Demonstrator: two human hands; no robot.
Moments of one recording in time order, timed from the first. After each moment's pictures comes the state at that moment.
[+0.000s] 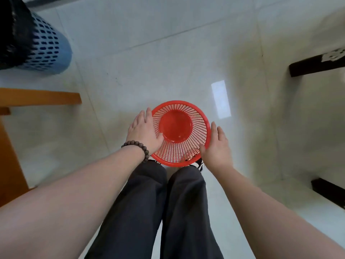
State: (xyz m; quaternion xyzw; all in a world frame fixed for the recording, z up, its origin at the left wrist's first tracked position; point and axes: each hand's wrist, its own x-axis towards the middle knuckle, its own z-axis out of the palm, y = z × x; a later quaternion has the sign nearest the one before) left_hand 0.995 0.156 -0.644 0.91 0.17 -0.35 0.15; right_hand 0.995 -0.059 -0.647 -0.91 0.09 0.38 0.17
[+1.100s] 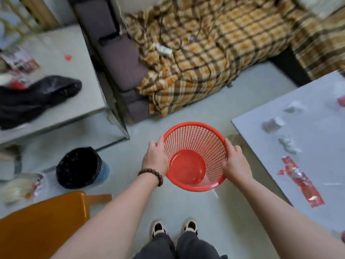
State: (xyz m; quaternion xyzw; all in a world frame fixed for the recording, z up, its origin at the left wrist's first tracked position) left_hand 1.137 0.129 -0.175 0.96 0.10 -0.09 0.25; right_hand 1.133 -0.105 -0.176 -0.96 0.11 0.11 0.25
